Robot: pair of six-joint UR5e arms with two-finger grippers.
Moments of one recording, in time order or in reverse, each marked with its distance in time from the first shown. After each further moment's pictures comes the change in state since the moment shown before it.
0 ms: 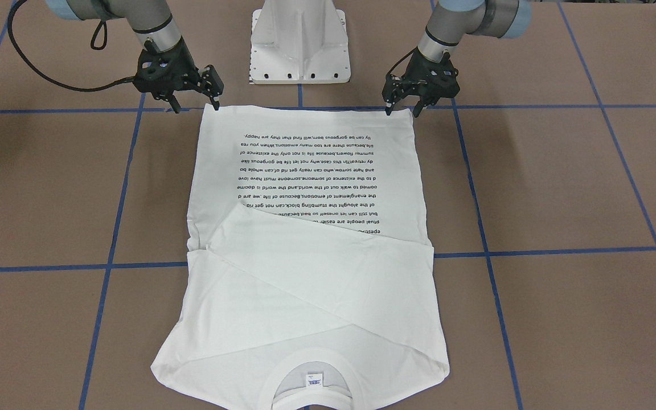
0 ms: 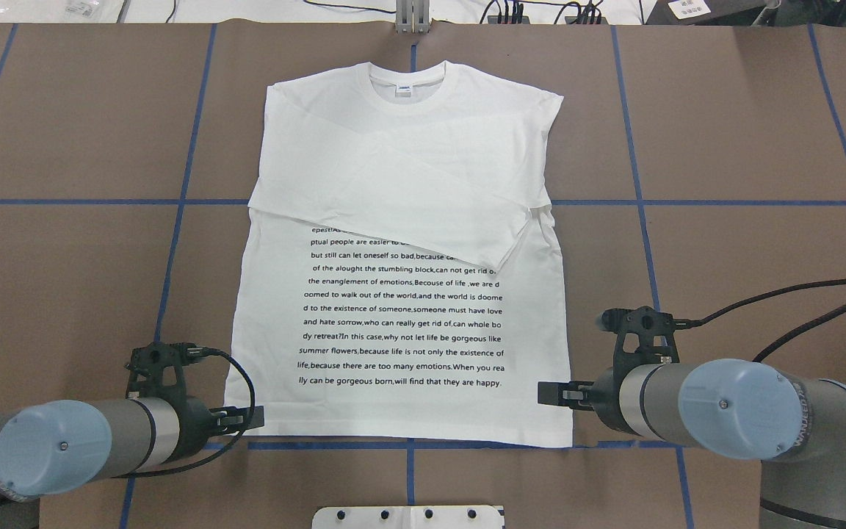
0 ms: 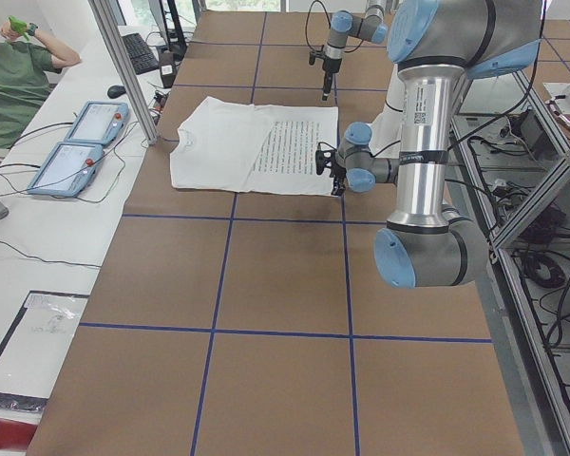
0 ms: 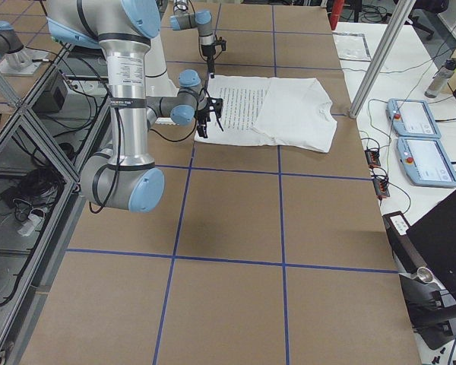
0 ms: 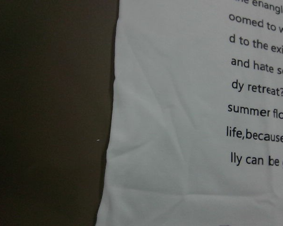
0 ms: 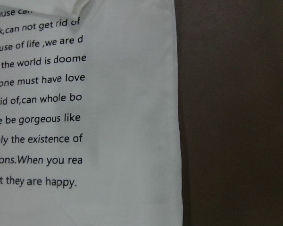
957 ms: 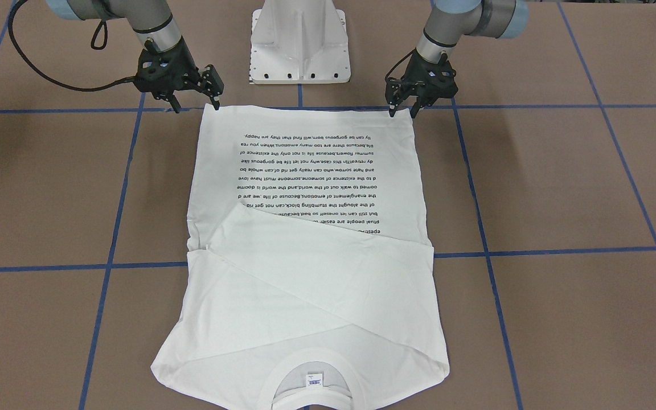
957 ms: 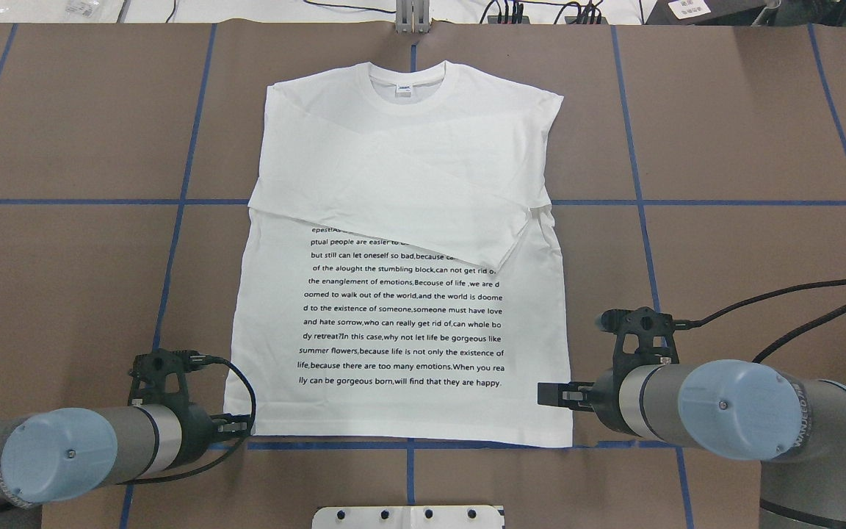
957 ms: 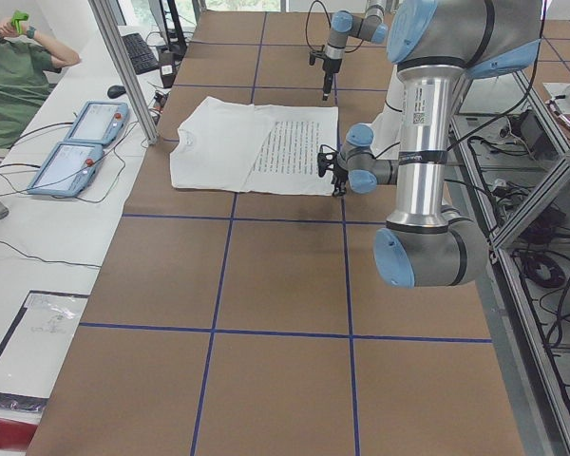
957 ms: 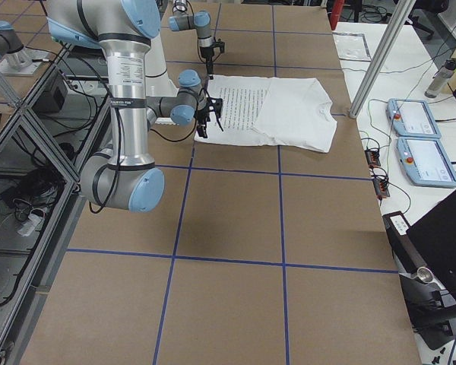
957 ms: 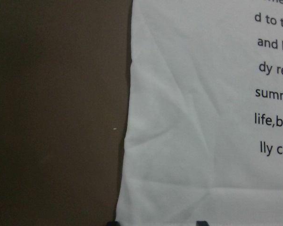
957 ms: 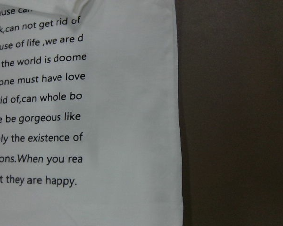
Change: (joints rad) left arm 0.016 0.001 0.007 0.008 0.008 0.004; right arm -0.002 0.000 0.000 0.000 0.000 0.000
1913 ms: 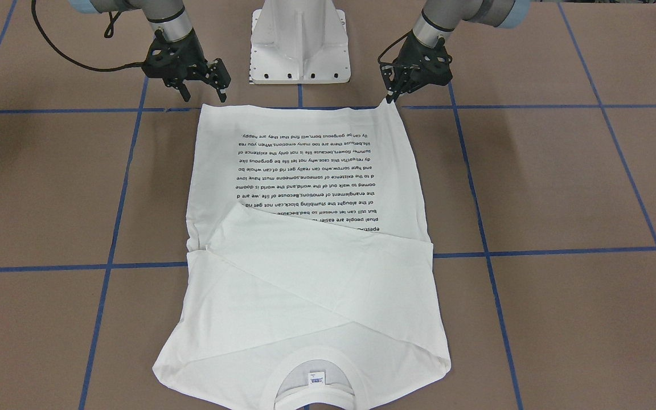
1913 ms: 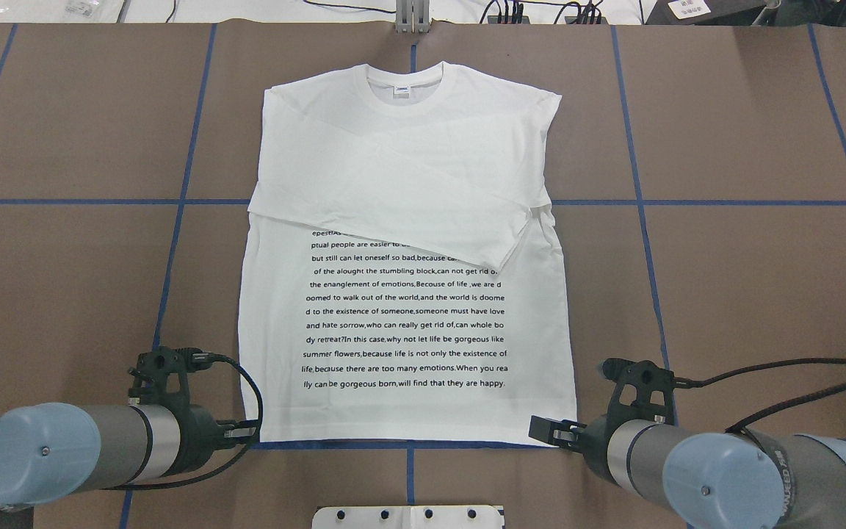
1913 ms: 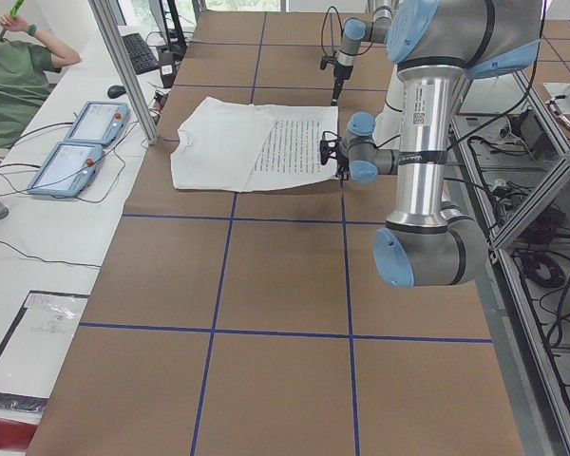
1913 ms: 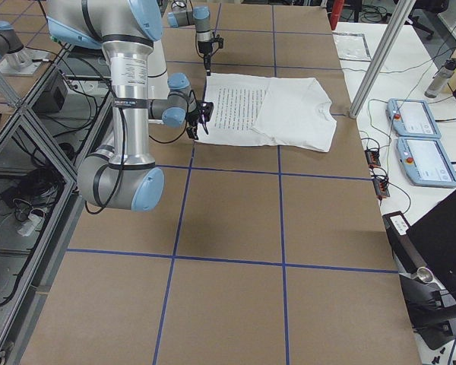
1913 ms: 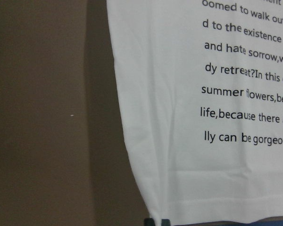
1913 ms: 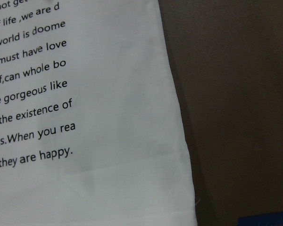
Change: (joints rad) left arm -0.008 -0.011 -0.077 -0.004 -0.064 -0.005; right arm -0.175 -0.026 -0.002 0.020 -0.189 0.279
